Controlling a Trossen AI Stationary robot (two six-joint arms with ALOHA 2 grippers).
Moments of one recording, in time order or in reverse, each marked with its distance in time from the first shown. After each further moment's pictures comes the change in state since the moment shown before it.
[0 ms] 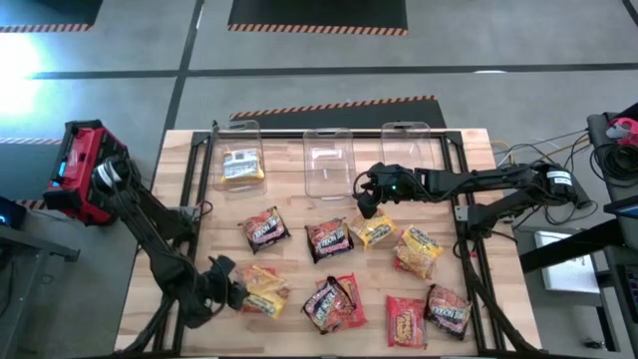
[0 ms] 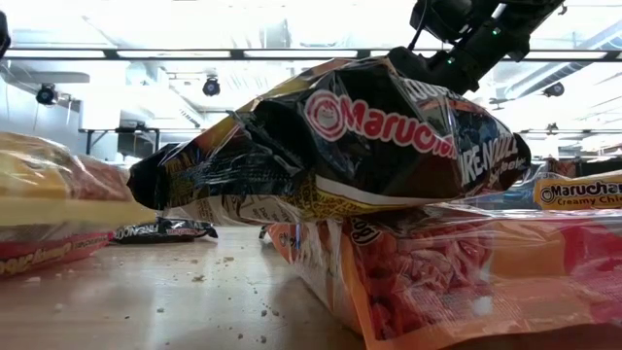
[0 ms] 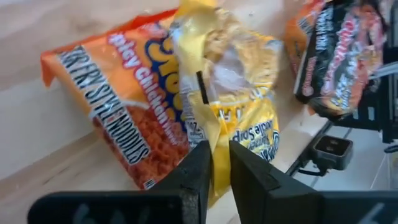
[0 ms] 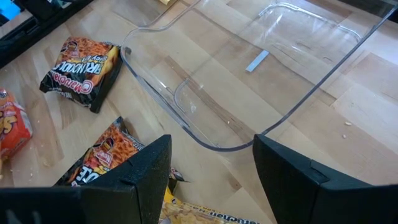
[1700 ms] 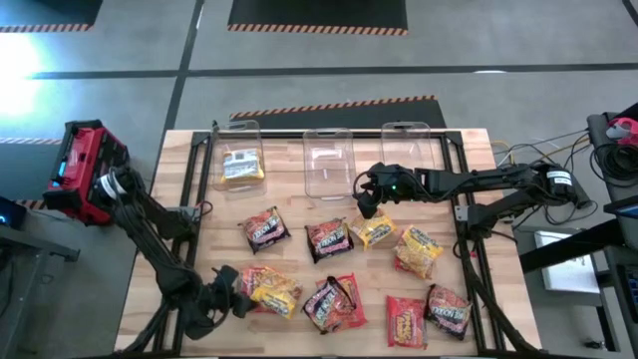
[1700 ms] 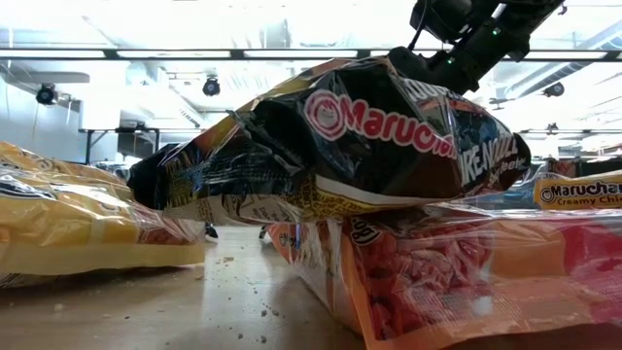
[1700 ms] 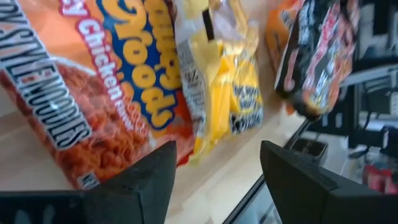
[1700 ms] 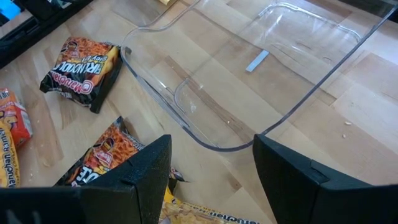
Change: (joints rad) left arm -0.031 0.135 0.002 0.193 -0.094 -0.076; right arm 0.000 0.000 0.000 0.000 0.000 0.000
